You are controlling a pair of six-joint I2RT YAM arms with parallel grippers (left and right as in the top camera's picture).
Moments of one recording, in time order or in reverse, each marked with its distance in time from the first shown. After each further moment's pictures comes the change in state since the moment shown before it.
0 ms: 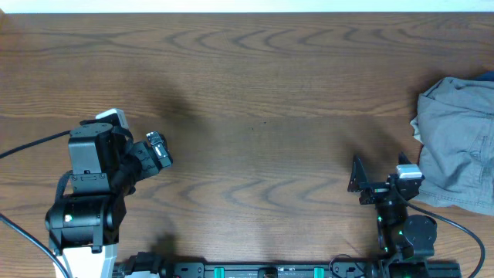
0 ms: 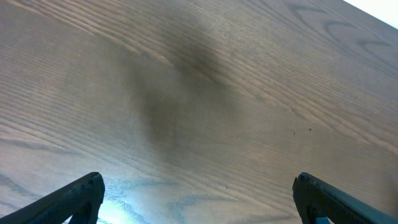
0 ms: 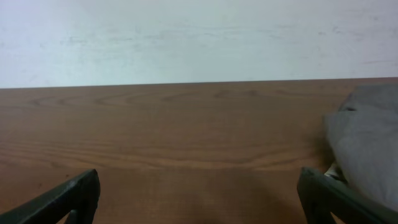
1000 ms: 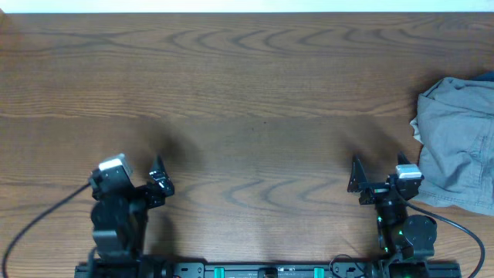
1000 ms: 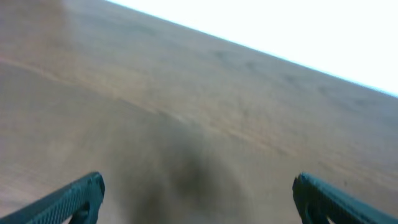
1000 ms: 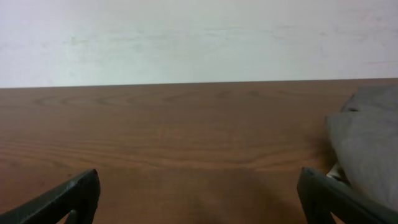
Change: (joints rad) left arm -0.039 -0.645 -0.643 0.474 -0.161 0.056; right arm 0.000 0.000 0.000 0.000 -0.008 0.000
